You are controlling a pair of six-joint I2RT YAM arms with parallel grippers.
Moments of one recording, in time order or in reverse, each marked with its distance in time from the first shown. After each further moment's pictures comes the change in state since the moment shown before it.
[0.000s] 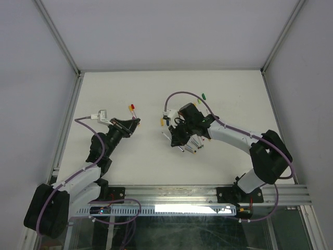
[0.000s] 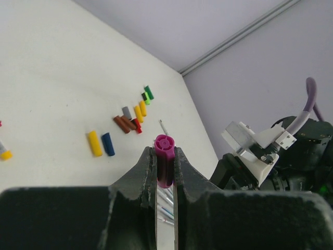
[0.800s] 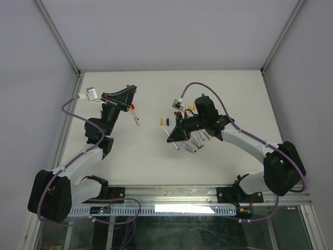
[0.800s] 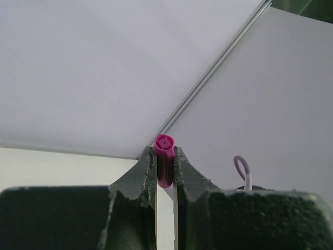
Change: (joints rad) left arm -0.001 0.201 0.329 0.278 -0.026 0.079; right arm -0.110 -0.133 -0.074 0.292 -0.435 0.266
